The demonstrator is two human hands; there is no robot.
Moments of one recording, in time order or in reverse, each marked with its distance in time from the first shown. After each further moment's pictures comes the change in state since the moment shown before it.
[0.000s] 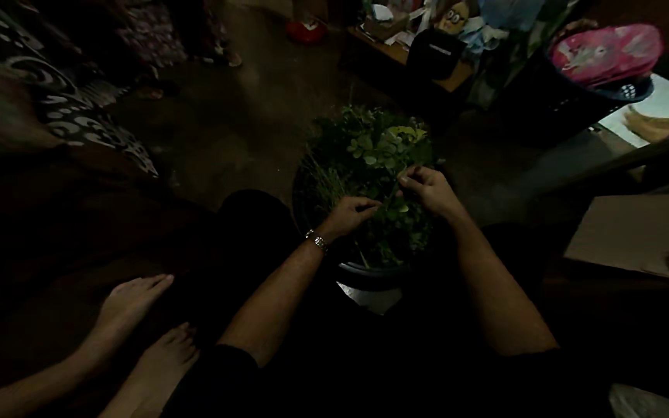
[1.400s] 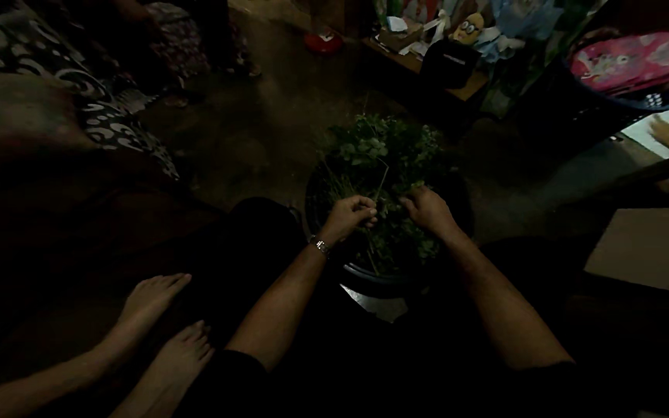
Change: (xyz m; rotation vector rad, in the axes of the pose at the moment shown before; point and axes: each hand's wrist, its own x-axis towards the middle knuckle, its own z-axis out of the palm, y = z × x) left_hand -0.004 -0.014 -0.010 -0.441 0.156 -0.183; right_hand 0.006 0.010 0.024 -0.834 -0.035 0.099
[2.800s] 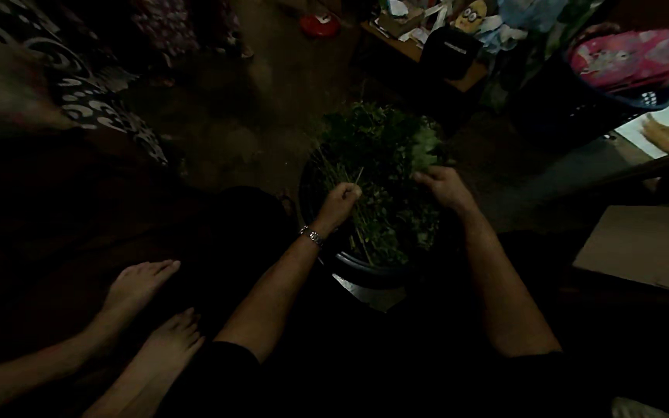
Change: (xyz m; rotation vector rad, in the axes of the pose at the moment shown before) left_hand 0.003 -0.007 -0.007 0.268 0.129 -0.039; right_hand 0.008 0.021 -0.034 0.410 0.041 0.041
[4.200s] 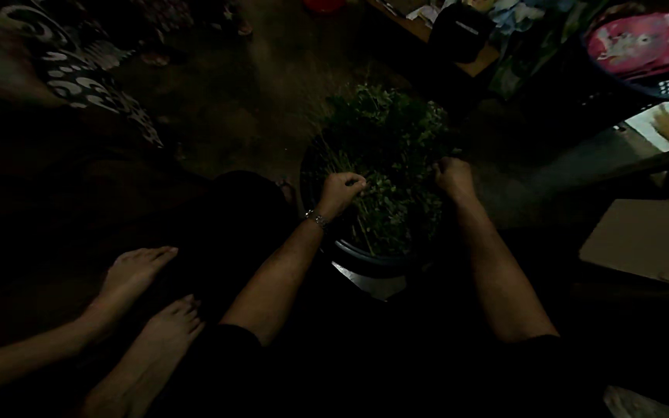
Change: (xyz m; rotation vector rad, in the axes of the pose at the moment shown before) left_hand 0.015 -0.008 -0.001 0.124 0.037 0.104; right_hand 0.023 0.026 0.011 -0.493 0.151 0.147
